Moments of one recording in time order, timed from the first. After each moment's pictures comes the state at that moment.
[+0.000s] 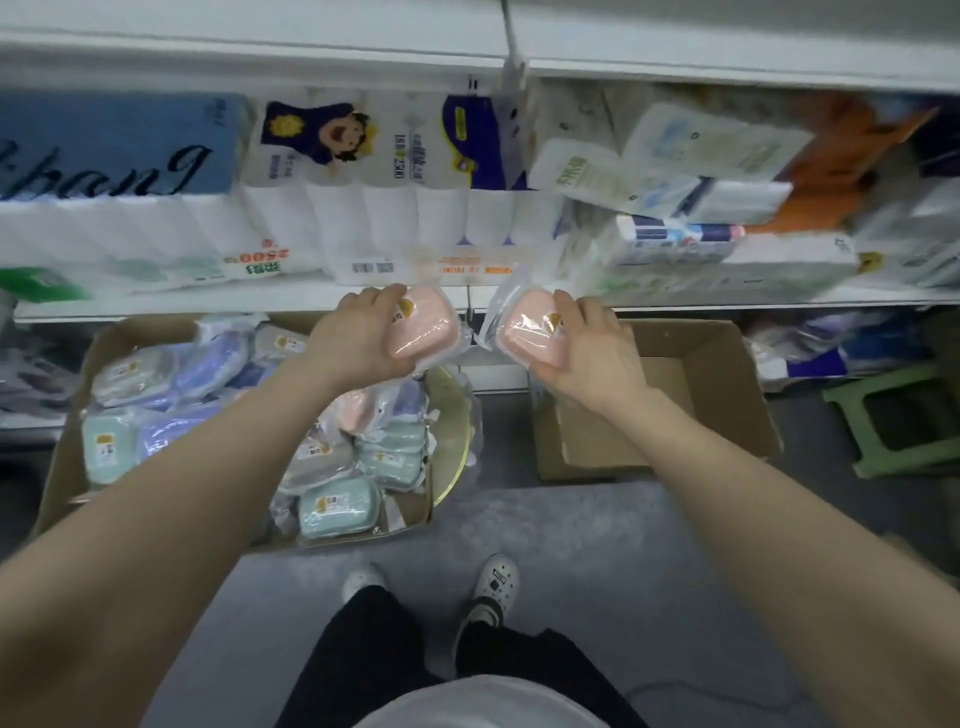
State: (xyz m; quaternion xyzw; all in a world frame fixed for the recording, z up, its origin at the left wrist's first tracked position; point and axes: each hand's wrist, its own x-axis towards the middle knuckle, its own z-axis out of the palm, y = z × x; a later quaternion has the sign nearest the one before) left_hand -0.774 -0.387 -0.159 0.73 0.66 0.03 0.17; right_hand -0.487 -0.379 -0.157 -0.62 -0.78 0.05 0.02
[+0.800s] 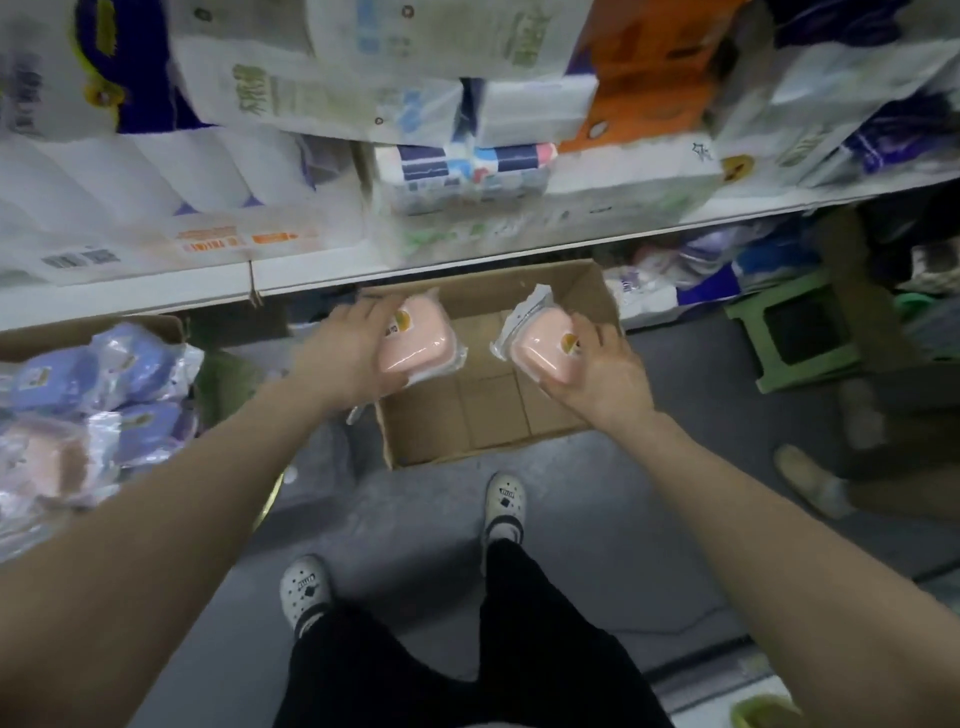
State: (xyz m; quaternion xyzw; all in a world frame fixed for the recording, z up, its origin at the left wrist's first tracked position) left_hand -0.457 -0.297 -0.254 0.80 0.57 0.01 0.20; right_hand -0.158 -0.338 -0.264 -0.74 -0.65 0.15 -0.02
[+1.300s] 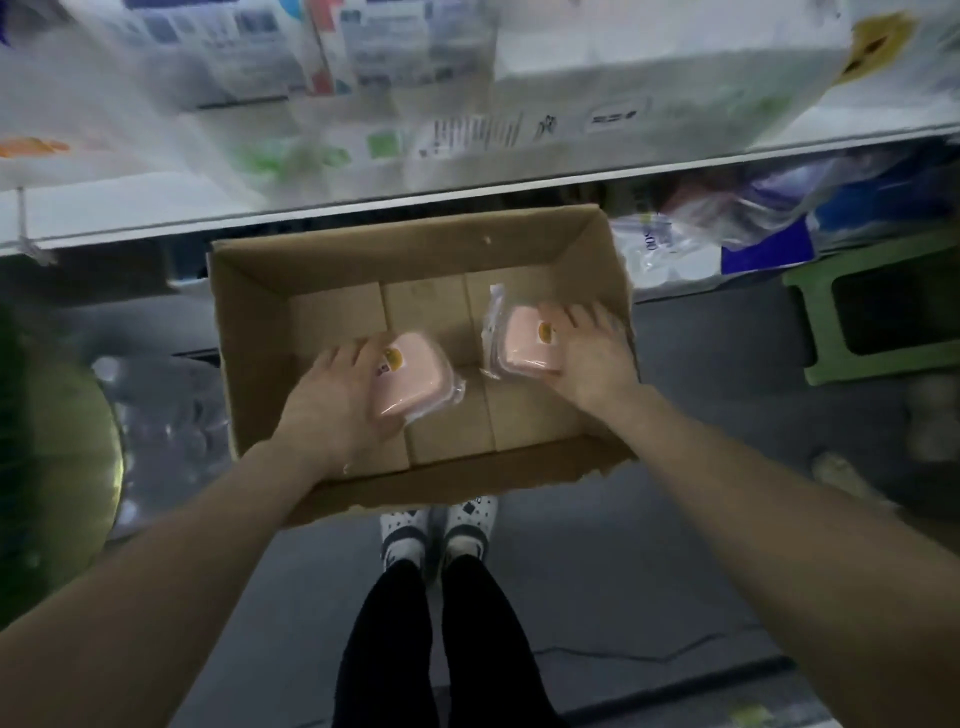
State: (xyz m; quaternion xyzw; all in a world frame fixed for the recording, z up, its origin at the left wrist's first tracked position) left_hand -0.329 -0.265 -0.462 0.74 0.62 -0.05 0.26; right_hand -0.038 -0.225 -0.489 -0.64 -0.74 0.17 -0.13
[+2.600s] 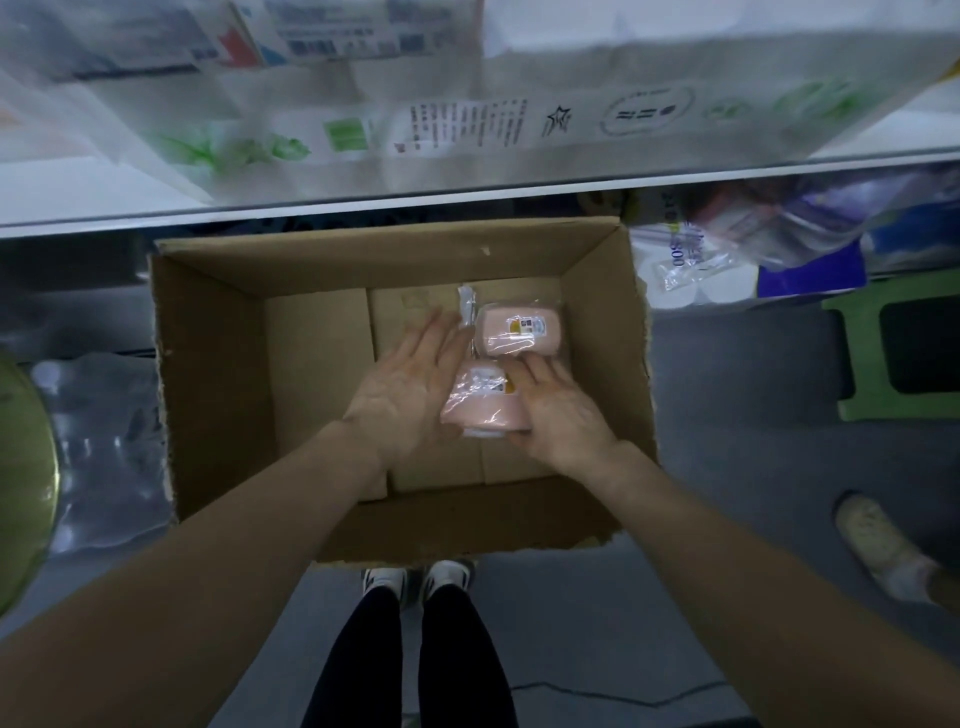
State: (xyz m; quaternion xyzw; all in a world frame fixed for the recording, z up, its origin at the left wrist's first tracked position) left_hand -0.241 -0.210 -0.507 0.82 0.52 -0.14 0.19; right_hand -0.041 -0.223 -0.540 -0.54 -0.78 0.30 -0.08
